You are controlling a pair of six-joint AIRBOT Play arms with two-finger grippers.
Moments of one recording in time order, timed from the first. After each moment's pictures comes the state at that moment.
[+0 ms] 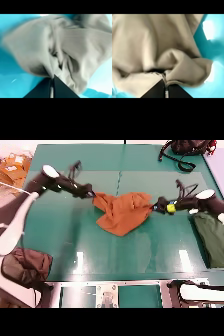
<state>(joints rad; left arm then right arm) -0.15 -1.71 1.57 0.77 -1.15 -1.24 -0.19 -1.43 1.07 -0.73 1.10 1.23</state>
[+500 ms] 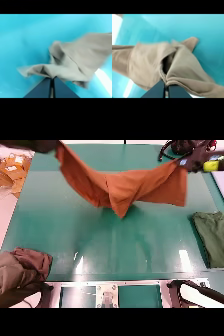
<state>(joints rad) -0.13 -1.20 1.84 1.17 -1.22 -1.35 -0.22 -1.18 1.54 -0.75 1.29 1.33</state>
